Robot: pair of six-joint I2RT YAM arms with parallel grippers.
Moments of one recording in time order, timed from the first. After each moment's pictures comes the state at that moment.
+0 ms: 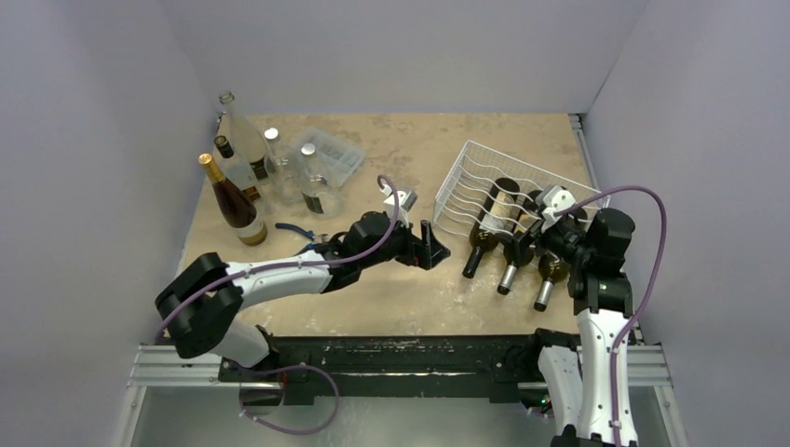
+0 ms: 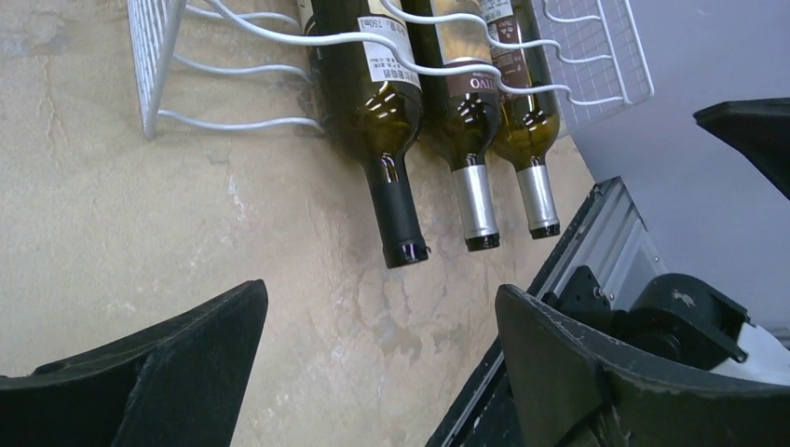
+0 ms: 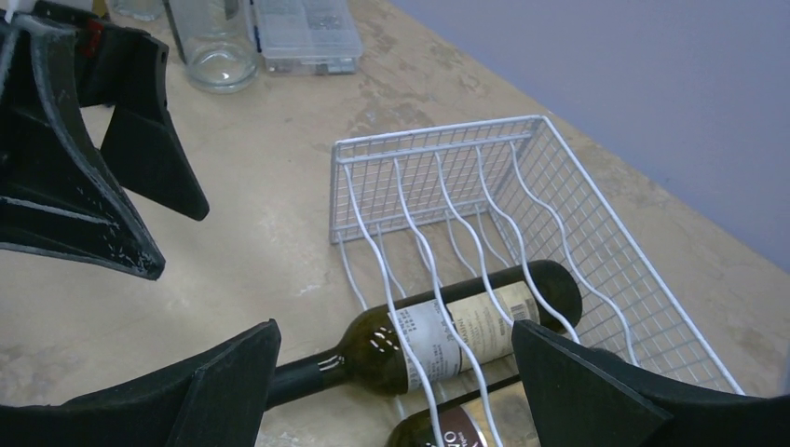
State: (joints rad) left arm -0.93 1.43 0.76 0.34 0.06 -0.64; right arm -0.20 0.65 0.72 -0.43 -0.85 -0.46
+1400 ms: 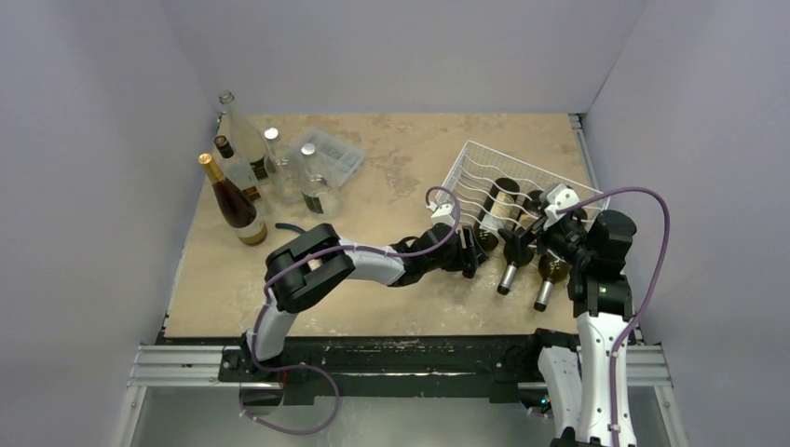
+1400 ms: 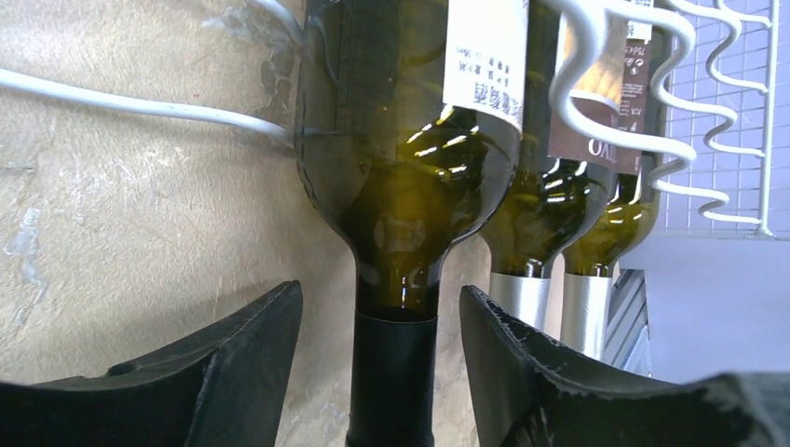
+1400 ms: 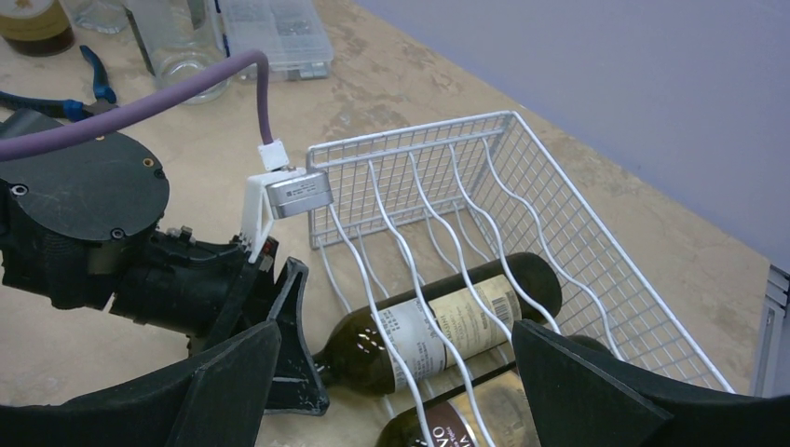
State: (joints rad) left arm -1.05 2.07 1.16 0.43 -0.10 -0.99; right arm -0.20 0.63 0.72 -0.39 -0.78 -0.40
